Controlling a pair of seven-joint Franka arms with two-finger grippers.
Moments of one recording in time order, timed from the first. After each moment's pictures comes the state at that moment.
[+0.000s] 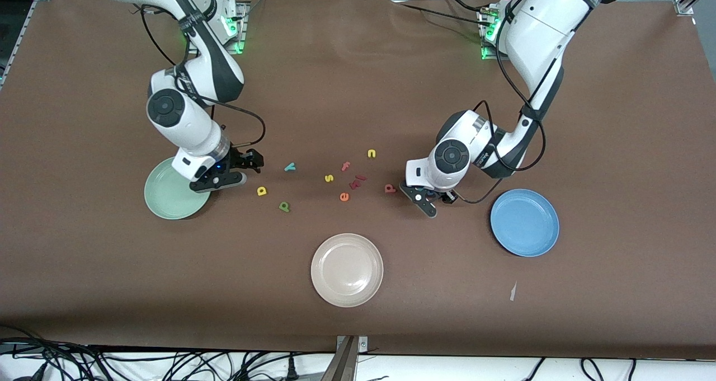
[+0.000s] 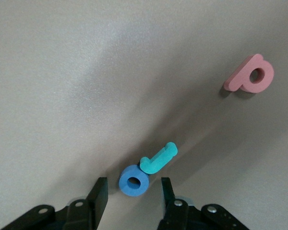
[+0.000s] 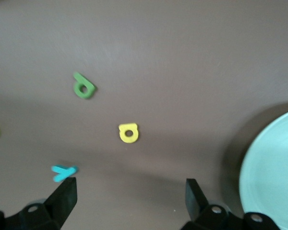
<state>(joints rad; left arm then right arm) -0.28 0.70 -0.24 -1.73 0.21 2.28 0.18 0.11 0.34 0.24 -2.12 -0.06 2.50 0.17</state>
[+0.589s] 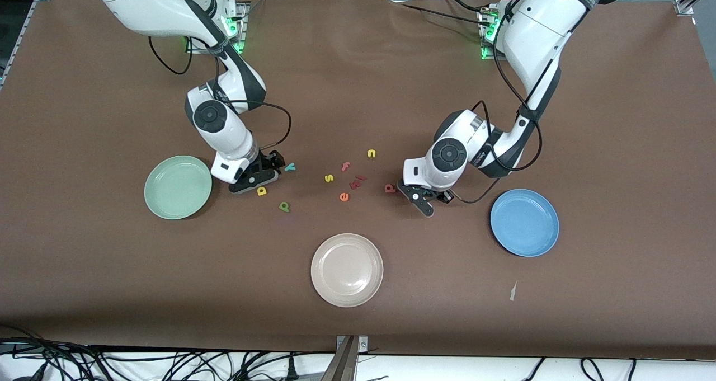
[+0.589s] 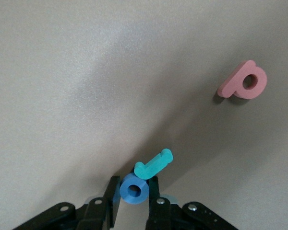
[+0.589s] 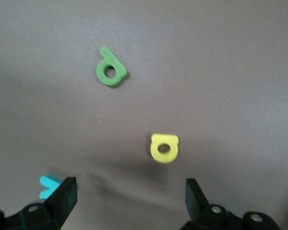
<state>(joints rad) -0.29 0.71 -0.24 -1.73 0.21 2.30 0.18 0.17 0.49 0.24 -2.12 -0.20 2.68 0.15</state>
